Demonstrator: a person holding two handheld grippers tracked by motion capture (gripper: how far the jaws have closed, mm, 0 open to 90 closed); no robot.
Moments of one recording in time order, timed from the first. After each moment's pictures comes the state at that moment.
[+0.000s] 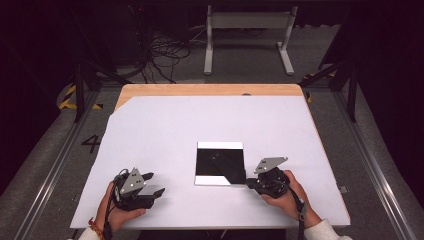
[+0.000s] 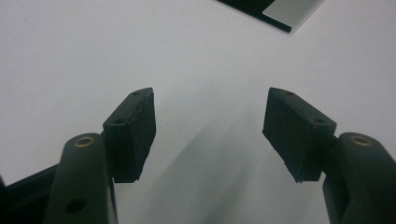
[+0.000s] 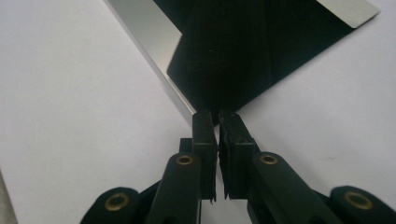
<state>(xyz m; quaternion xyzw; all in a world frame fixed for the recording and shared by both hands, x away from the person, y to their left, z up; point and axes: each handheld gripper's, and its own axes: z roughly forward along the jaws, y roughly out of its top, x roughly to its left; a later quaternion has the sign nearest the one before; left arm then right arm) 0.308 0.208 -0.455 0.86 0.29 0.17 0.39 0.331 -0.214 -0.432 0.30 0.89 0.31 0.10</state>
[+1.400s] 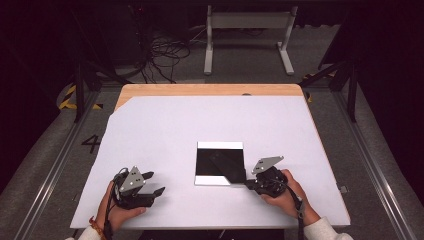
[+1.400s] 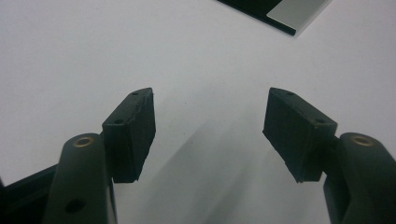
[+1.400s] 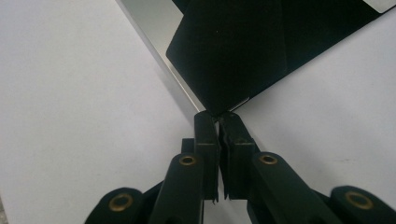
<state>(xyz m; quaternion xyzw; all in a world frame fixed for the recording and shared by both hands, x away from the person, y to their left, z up) 0.313 0.208 -0.458 0.86 0.29 0.16 0.39 0.337 -0.211 -0.440 0.29 0.91 0.29 0.09</state>
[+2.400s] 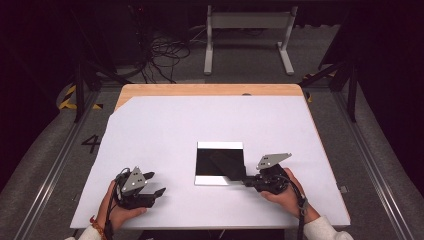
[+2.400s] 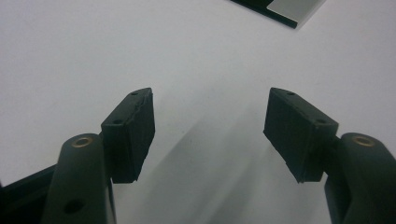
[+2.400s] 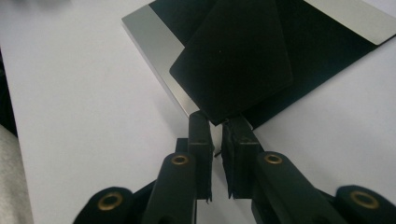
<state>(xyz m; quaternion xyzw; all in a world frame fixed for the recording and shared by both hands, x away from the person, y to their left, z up) 0.315 0.206 -0.460 0.87 0.28 0.17 0.38 0.343 -0.219 -0.438 0.30 0.88 0.38 0.05</state>
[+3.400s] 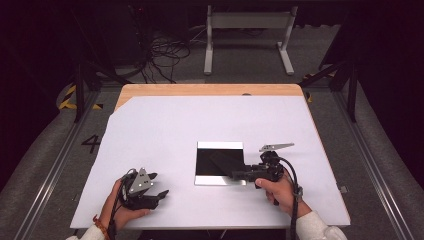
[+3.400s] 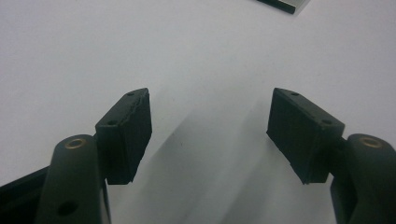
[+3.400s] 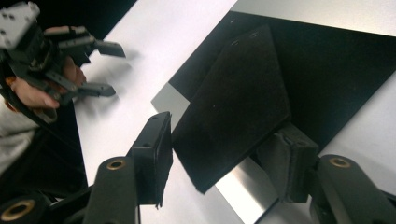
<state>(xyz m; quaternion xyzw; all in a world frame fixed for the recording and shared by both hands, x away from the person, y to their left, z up) 0.314 0.195 -0.464 0.88 0.27 0.17 0.36 0.375 -0.219 -0.449 0.41 0.77 0.48 -0.10</state>
